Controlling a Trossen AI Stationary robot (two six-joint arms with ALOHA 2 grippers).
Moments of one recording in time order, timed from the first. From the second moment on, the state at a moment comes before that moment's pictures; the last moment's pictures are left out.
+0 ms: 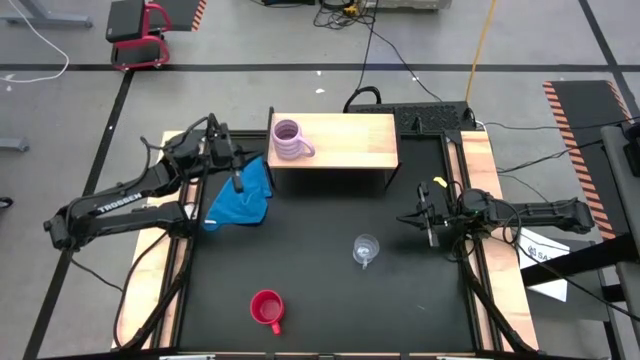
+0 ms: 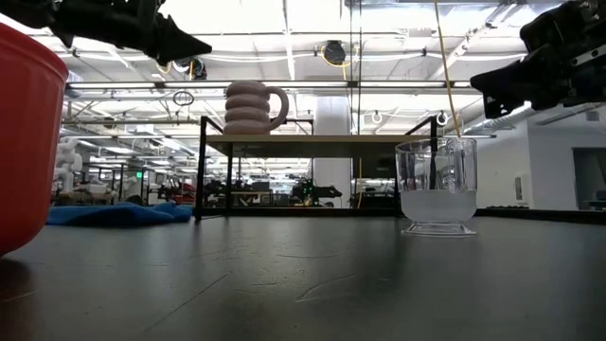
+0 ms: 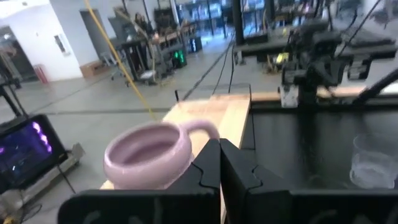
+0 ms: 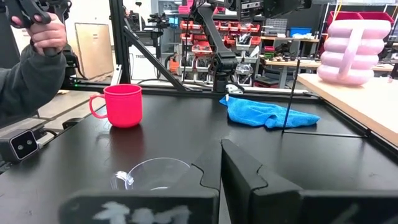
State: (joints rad) left arm 0.56 0.73 0.56 0.12 0.27 0.21; right arm -0.03 0.21 0.01 0.18 -0.13 -0.02
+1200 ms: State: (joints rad) left arm 0.56 0.72 0.56 0.08 0.32 0.21; right arm -0.20 0.83 0.29 0.40 -0.06 0.07
